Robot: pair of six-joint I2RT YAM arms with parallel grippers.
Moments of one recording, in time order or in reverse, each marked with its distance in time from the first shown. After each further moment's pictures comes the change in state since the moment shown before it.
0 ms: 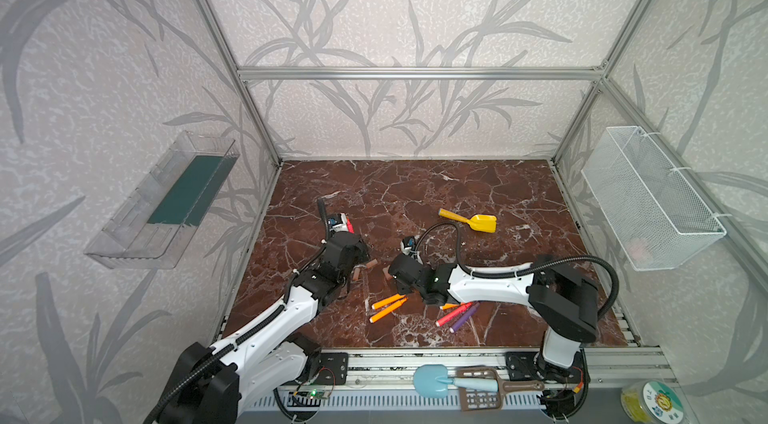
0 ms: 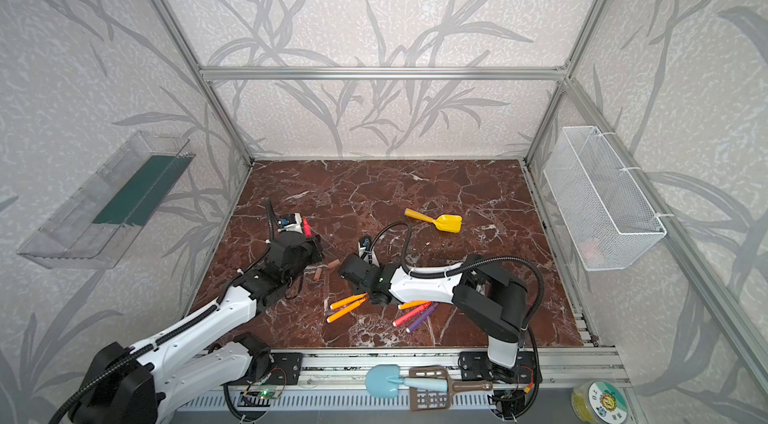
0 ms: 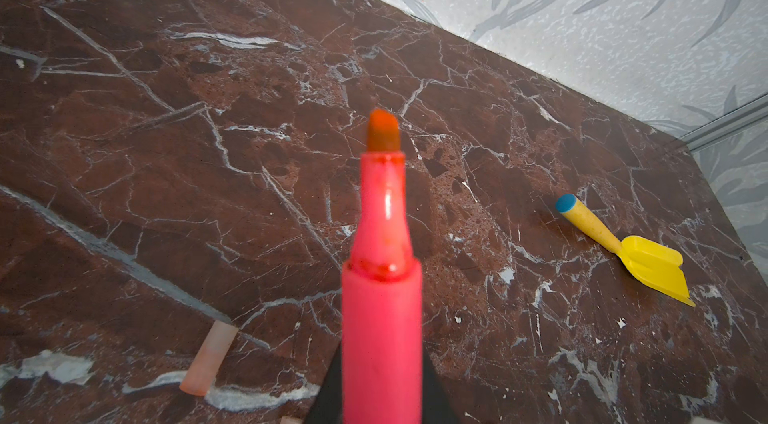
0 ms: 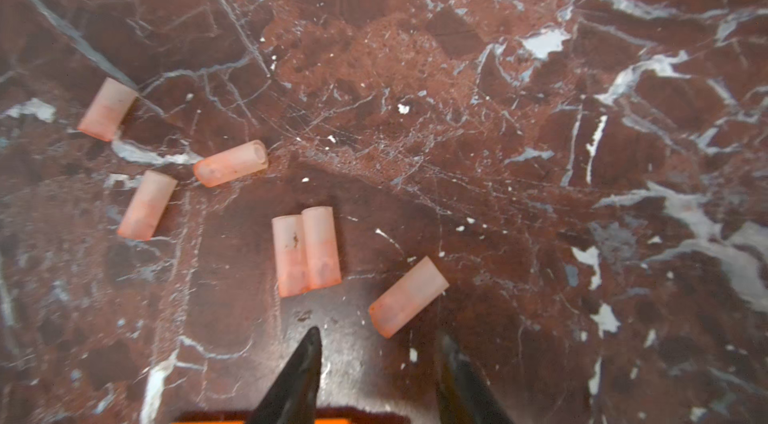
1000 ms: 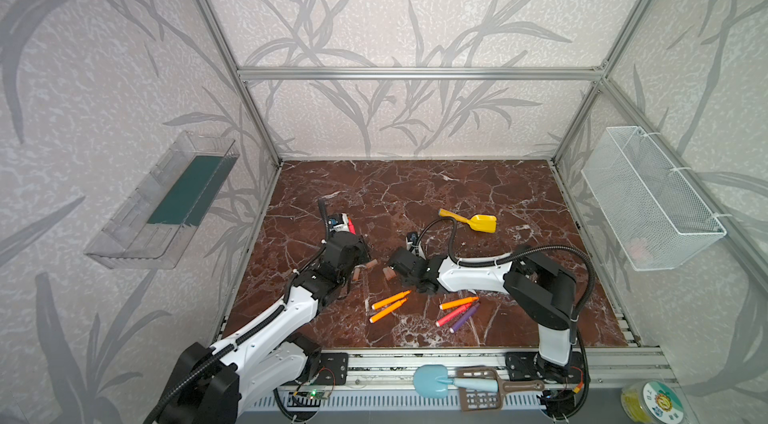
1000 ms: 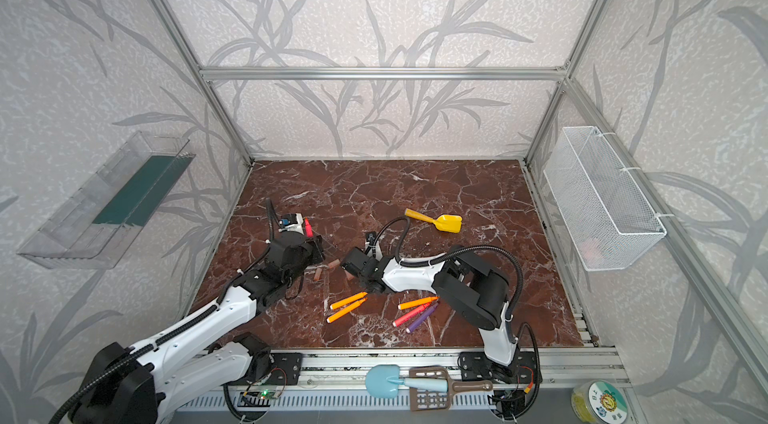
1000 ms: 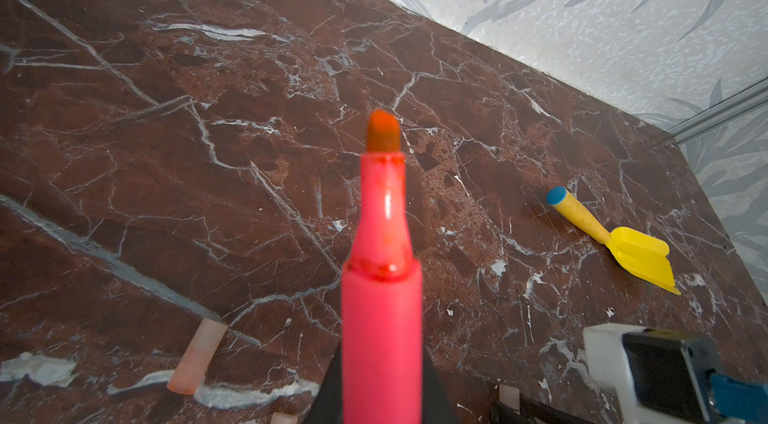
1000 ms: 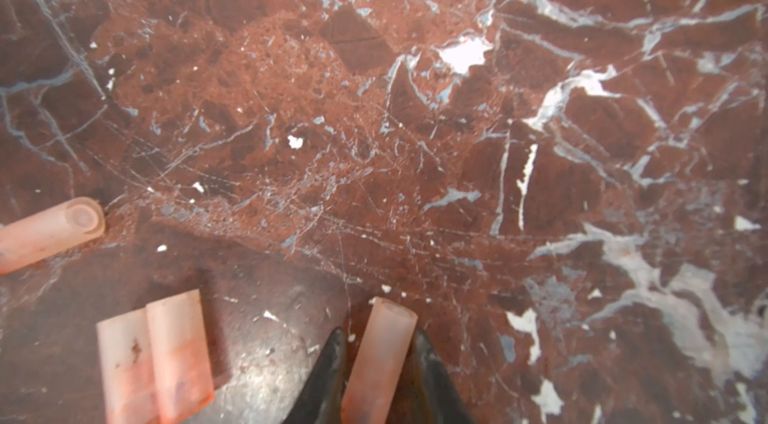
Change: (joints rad) left arm 0.001 0.000 0.000 0.000 0.027 0.000; right arm -0.084 0.116 0.061 -0.046 0.051 -0.003
